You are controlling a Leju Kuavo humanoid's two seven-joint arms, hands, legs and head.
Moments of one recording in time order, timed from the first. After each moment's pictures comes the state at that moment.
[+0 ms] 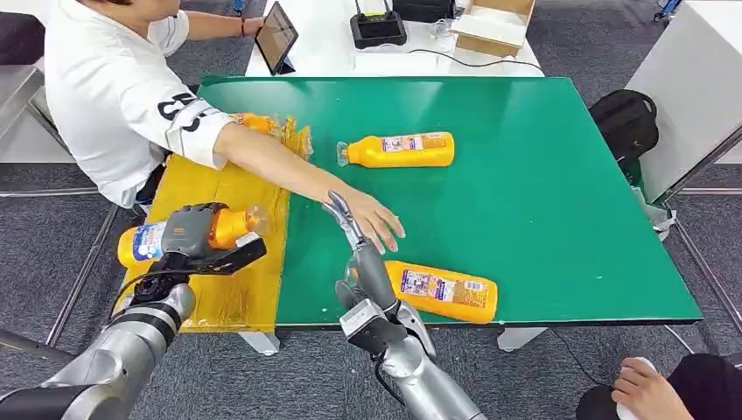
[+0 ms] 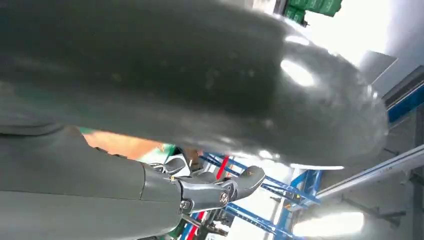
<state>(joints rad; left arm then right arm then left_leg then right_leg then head) -0.69 0.01 -0.03 -0.39 -1.47 0.58 -0.31 -0.26 0.26 0.50 -1.14 0.22 -0.26 -0.65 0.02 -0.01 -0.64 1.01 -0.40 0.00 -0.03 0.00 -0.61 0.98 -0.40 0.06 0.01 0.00</state>
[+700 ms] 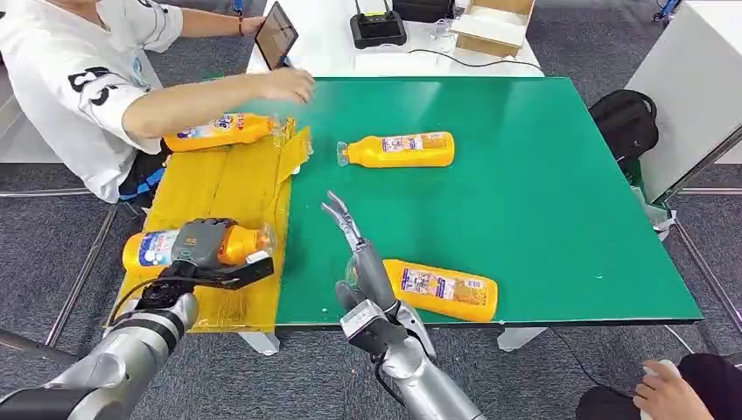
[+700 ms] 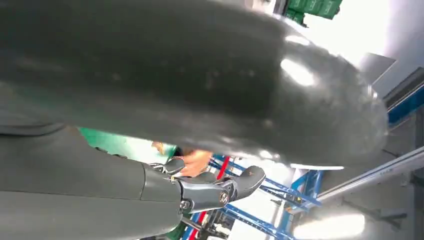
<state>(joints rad) -0.68 0.02 -0.11 -0.36 -1.56 0.51 -0.26 -0.25 0.26 0.50 -1.15 0.22 -0.25 -0.65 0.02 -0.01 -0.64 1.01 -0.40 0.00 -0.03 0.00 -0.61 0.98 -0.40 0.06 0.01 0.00</state>
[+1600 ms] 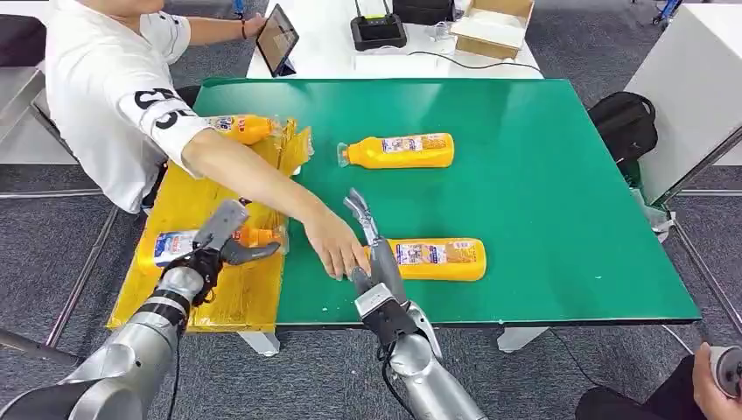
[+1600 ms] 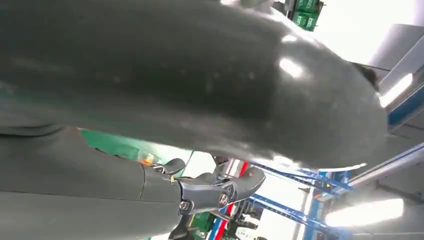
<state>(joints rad) -0.70 -0.09 0.15 -0.44 -0.61 -0.08 -0.61 -0.23 0.27 0.43 -1.14 0.20 -0.26 -0.60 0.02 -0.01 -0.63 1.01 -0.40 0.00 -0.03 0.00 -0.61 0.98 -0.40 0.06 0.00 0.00</state>
